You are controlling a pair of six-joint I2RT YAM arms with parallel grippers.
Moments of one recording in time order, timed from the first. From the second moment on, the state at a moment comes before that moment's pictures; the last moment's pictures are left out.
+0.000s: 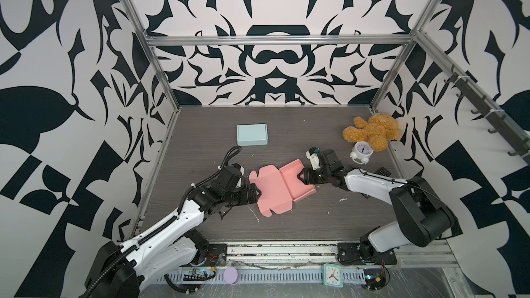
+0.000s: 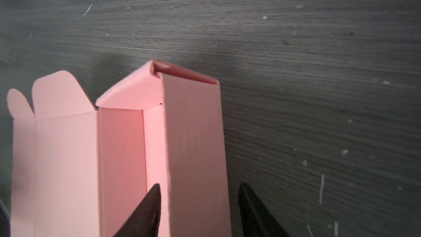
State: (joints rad) left arm -0.69 0.95 0.56 -0.50 0.22 -0.78; right arm 0.46 1.50 0.67 -0.10 -0.29 0.41
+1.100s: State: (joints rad) left arm -0.69 1.19 0.44 -0.01 0.34 -1.04; right arm 0.45 1.52 0.64 -0.05 -0.31 0.43
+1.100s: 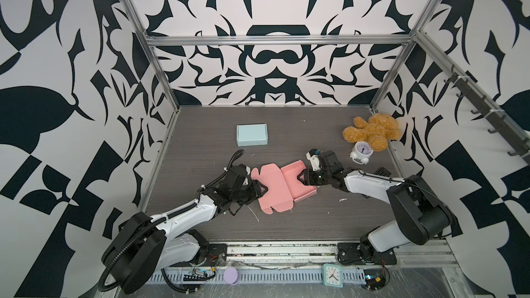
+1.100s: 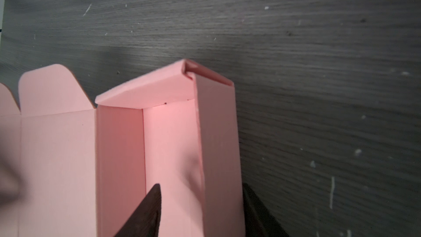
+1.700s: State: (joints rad) left arm -0.69 1.19 0.44 0.03 0.32 -1.08; right arm 0.45 1.48 0.61 -0.05 -0.31 0.44
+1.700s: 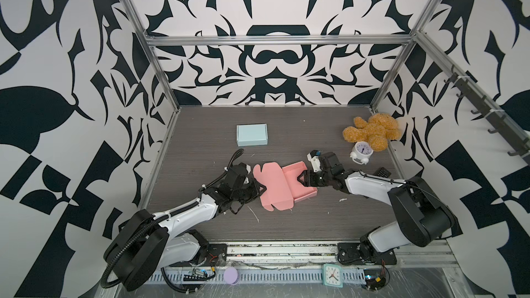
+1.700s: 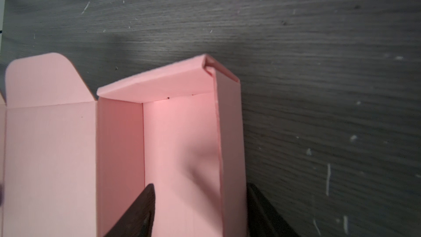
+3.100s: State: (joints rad) left arm -0.68 1.35 1.02 -0.58 0.58 -0.46; right arm 0.47 1.15 0.58 -0.05 -0.19 0.33
